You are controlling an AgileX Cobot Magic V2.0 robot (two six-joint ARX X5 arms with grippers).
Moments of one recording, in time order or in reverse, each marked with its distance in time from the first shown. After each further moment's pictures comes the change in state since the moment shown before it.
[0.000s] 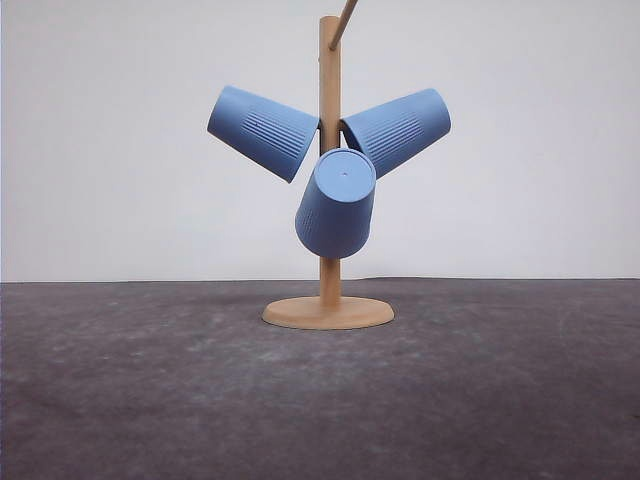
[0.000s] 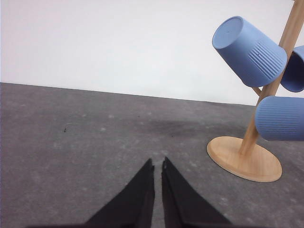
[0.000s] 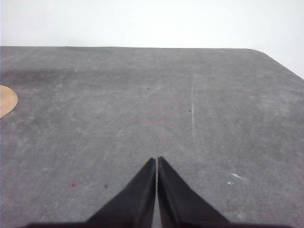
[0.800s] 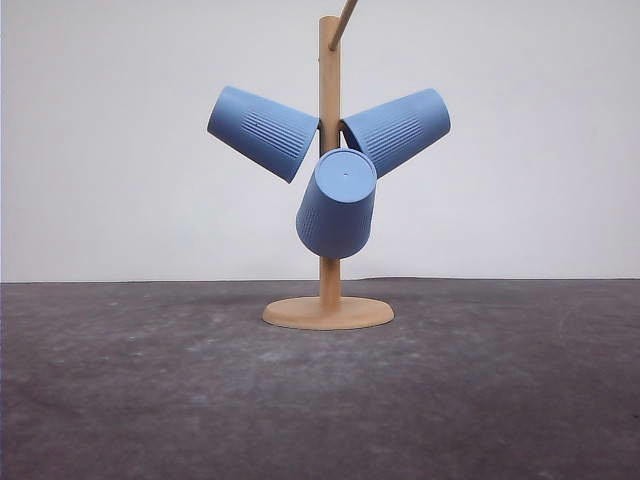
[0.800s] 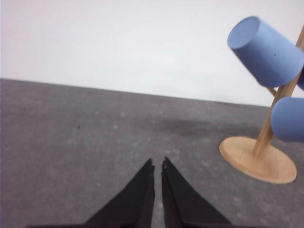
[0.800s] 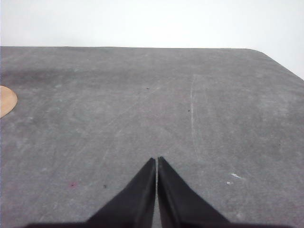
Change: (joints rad) left_arx 0.048 0.000 0.000 -0.016 0.003 0.000; right_arx -0.002 0.000 0.000 0.000 0.000 0.000
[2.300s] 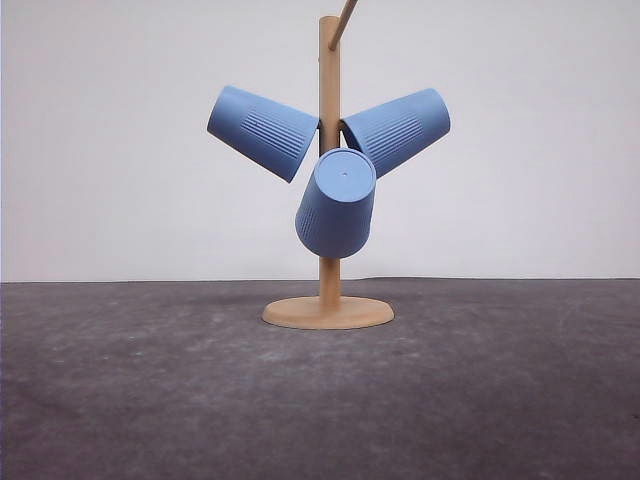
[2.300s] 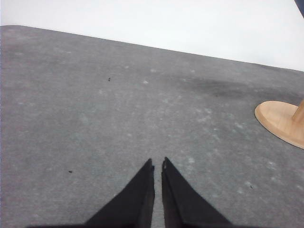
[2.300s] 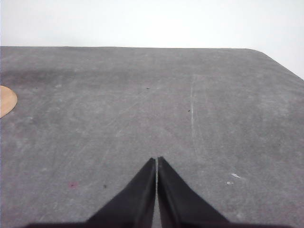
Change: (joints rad) left_arx 0.026 0.000 0.001 -0.177 -0.072 -0.002; right_arx 0.000 0.000 0.000 0.000 0.000 0.000
